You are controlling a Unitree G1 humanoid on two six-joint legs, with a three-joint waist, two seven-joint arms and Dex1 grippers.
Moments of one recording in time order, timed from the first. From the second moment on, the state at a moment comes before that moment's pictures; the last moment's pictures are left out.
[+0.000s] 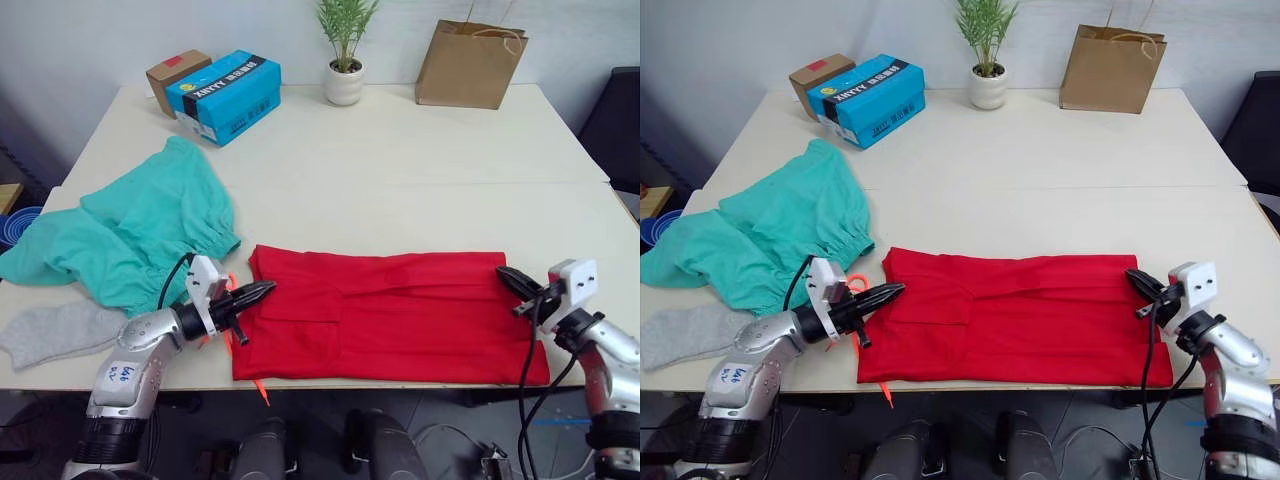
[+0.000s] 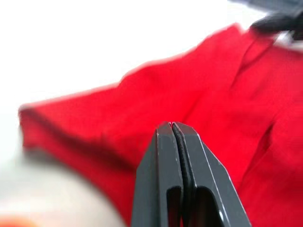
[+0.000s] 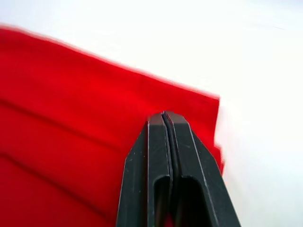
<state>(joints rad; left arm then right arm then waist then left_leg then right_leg) -0.15 0.52 0.10 -0.16 -0.51 0.34 -0.86 -0.22 -0.72 -0.30 0.45 0.43 0.00 0.97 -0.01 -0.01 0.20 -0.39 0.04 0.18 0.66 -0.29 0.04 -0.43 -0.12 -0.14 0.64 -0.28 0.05</state>
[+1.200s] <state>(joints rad) -0.09 0.66 0.16 -0.37 -0.69 0.36 -1.07 -1.06 -0.84 0.14 1.27 -0.16 -0.06 1.28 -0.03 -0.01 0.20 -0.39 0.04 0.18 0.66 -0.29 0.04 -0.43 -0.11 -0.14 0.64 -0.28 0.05</state>
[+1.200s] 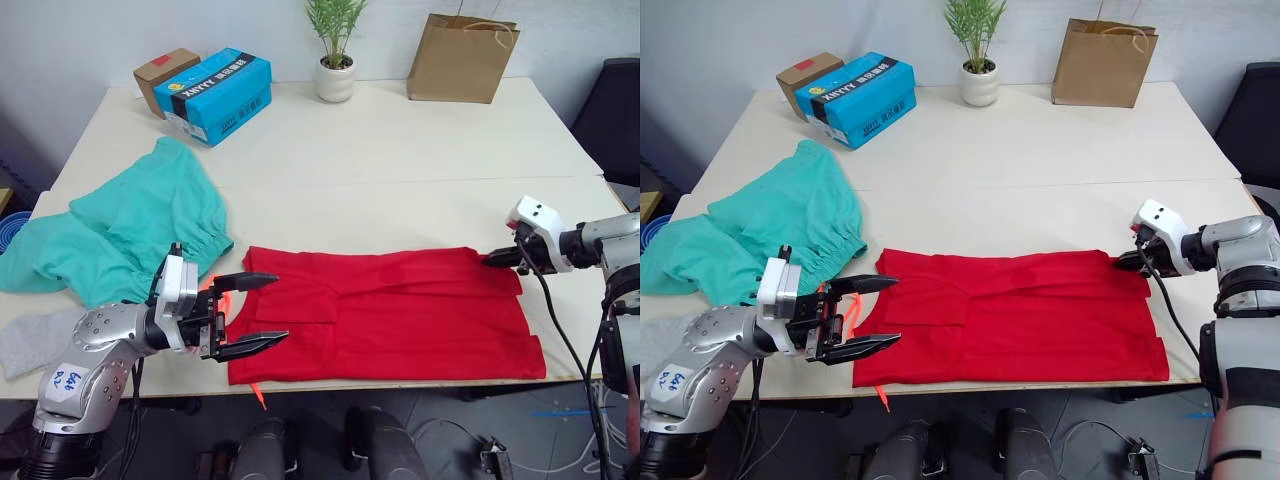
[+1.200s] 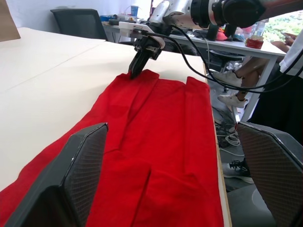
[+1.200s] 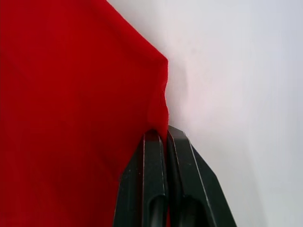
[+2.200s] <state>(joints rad) -0.39 0.65 0.09 -0.04 -0.55 0.40 -0.99 -0.99 -0.97 -0.09 1.15 -0.02 0.15 1.27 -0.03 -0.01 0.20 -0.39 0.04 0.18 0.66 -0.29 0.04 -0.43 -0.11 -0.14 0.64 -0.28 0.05</state>
